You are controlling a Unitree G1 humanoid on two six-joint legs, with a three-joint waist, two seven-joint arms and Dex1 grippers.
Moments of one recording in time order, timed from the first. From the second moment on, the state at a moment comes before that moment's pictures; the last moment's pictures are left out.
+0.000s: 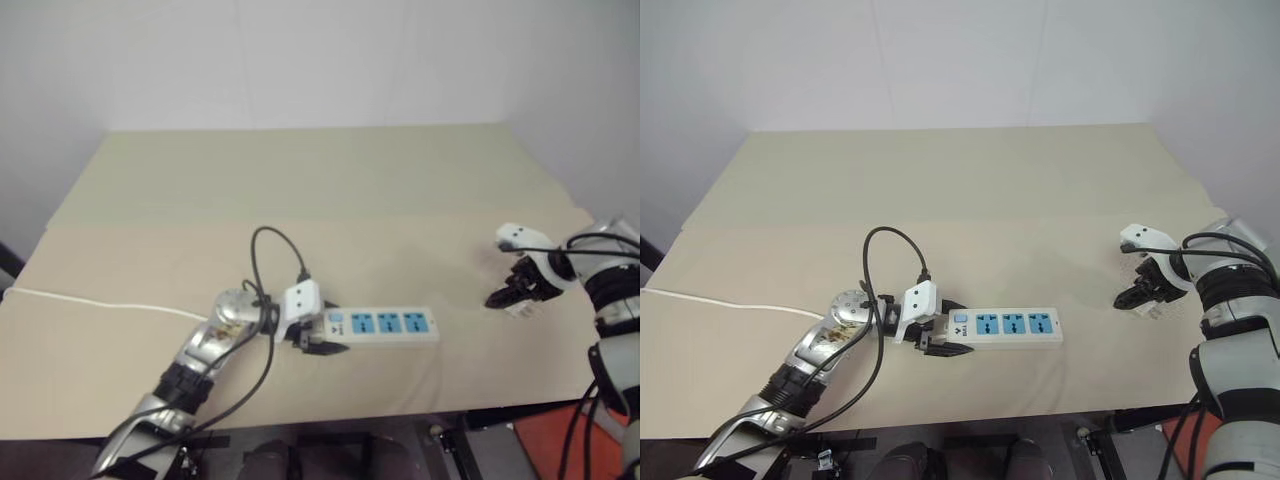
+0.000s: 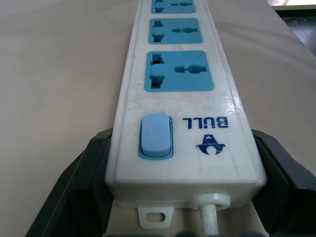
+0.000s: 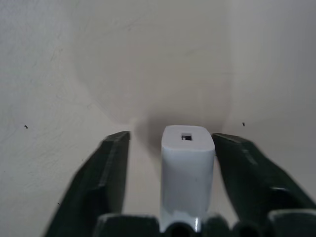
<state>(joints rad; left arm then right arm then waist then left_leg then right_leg) -0.49 0.40 -0.35 0.13 -0.10 0.18 -1.15 -1.05 -0.89 0.42 0.96 -0.23 0.54 1.41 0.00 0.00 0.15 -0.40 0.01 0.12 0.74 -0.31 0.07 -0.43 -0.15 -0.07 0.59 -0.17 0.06</state>
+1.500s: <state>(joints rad) -0.47 0.48 -0.33 0.05 -0.13 0.26 -1.13 -0.42 -0.42 0.10 -0.03 0.38 0.31 1.22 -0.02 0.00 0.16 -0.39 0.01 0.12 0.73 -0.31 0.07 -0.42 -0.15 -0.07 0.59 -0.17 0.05</state>
